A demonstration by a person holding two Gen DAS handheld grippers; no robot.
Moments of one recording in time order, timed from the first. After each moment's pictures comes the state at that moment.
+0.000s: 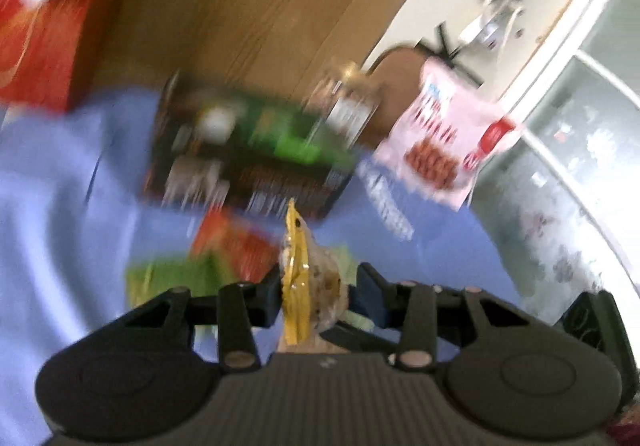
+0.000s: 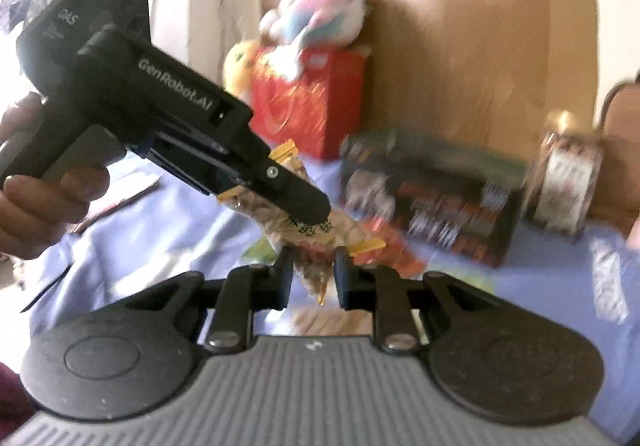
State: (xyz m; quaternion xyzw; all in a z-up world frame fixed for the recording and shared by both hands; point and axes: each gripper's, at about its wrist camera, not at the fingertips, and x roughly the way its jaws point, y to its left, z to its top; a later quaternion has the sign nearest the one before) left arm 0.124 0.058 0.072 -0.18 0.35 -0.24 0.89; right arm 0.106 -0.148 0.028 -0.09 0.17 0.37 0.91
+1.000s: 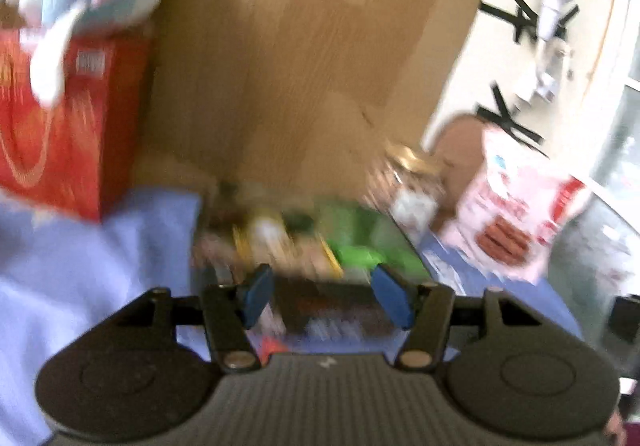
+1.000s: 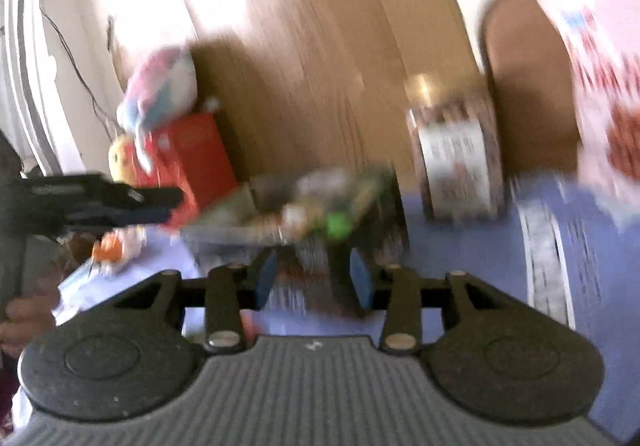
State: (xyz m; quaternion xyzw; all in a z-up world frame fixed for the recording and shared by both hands) left arm 0.168 0.047 0.066 -0.15 0.29 -0.14 0.94; right arm 0.215 -0.234 0.014 0.10 0.27 0.30 0.91
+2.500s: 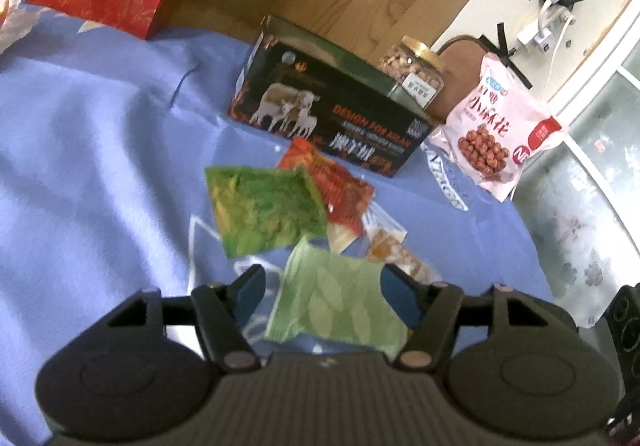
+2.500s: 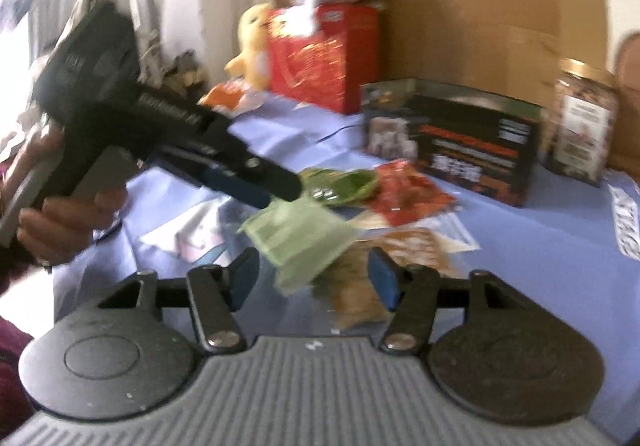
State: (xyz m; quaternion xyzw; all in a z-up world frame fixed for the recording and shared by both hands) left arm 0.082 0.094 -0.006 -0.23 0.39 -0.17 0.88; right arm 0.078 -0.144 -0.004 -0.11 0.26 0.41 0.86
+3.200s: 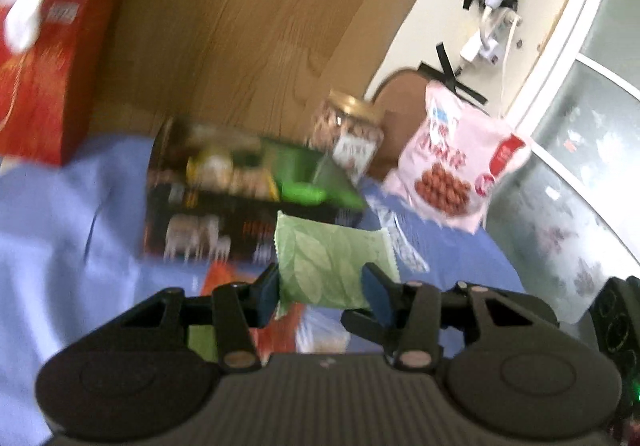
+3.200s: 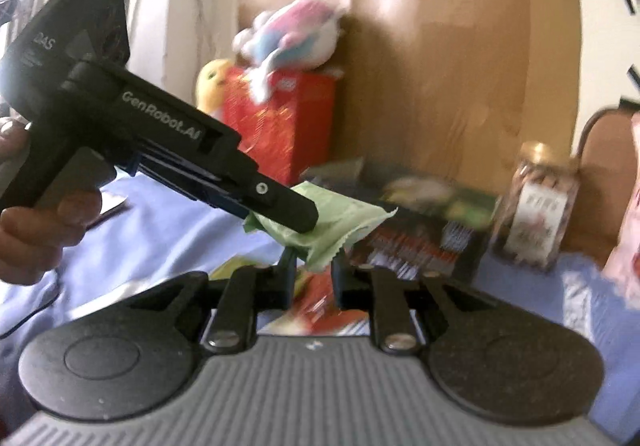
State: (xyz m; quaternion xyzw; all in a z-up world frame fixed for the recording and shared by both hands) left arm 0.147 0.047 0.070 -0.16 0.32 -0.21 0.91; right arm 0.133 -0.154 0.038 -0.10 0.16 0.35 0.92
